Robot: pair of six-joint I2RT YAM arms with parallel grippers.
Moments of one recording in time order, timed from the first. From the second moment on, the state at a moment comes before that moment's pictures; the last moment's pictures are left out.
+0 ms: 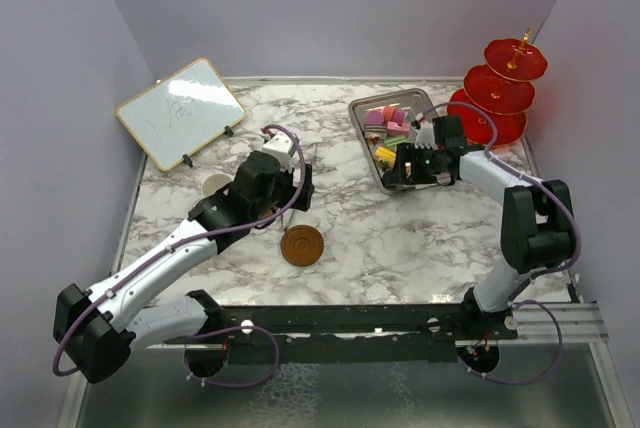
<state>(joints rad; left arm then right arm) -0.73 1.07 0.87 -0.32 -0.19 -0.31 0.17 1.68 1.05 -0.35 -0.44 0.13</state>
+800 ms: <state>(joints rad) -0.73 0.96 0.81 -0.33 -0.26 -0.29 0.18 1.73 1.02 -0.31 -0.47 0.13</state>
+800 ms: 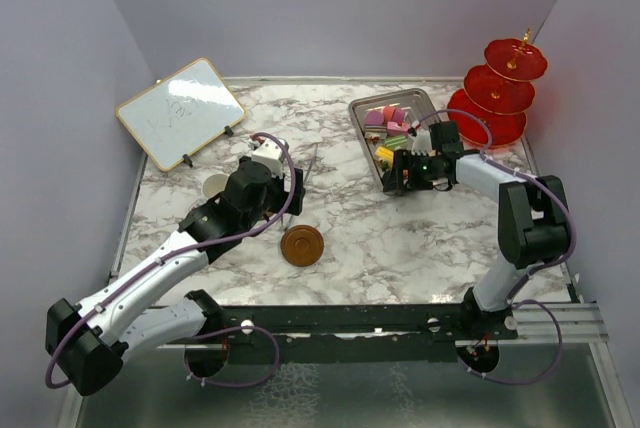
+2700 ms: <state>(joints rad) -0.73 0.87 0.74 -0.35 -0.35 -0.28 0.45 2.00 1.42 -0.45 -0.03 0.09</state>
